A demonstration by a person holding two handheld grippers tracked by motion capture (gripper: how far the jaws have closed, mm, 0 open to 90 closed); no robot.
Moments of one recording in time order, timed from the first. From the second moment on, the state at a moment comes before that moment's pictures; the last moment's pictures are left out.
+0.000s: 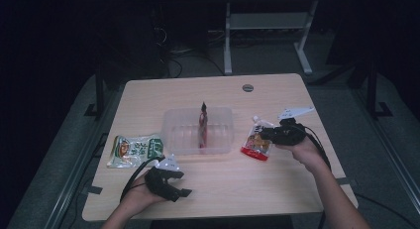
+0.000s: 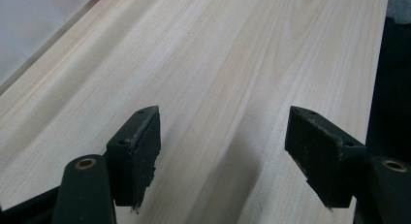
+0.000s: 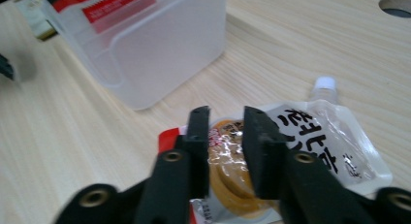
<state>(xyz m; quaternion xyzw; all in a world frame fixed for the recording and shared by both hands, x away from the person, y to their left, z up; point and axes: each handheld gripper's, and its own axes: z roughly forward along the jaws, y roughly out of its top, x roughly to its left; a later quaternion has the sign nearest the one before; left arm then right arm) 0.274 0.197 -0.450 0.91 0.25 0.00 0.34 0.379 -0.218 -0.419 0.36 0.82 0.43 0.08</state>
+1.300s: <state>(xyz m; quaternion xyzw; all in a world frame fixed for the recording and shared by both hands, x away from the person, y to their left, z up) 0.273 0.195 -0.452 0.91 0.24 0.00 0.34 0.396 -0.190 -0.457 0.33 0.89 0.29 0.10</state>
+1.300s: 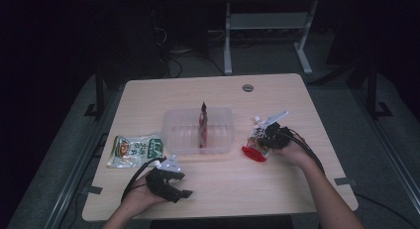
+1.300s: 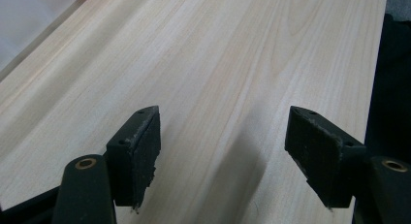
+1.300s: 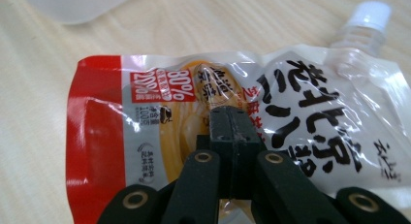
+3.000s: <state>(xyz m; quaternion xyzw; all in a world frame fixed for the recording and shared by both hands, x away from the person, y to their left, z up) 0.274 0.194 -0.452 0.91 0.24 -0.01 0.34 0.332 -0.108 -0.452 0.13 0.95 0.28 -0.01</state>
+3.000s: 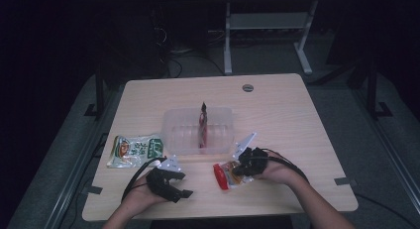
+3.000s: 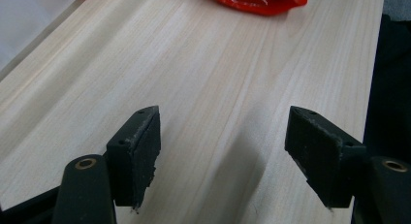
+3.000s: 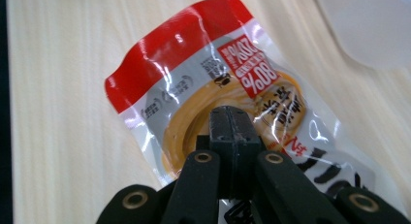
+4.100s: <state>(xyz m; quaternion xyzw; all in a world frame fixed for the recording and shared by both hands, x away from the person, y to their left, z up) 0.272 0.193 -0.445 0.90 0.25 0.00 0.37 0.303 -0.137 -0.417 0.21 0.91 0.37 0.02</state>
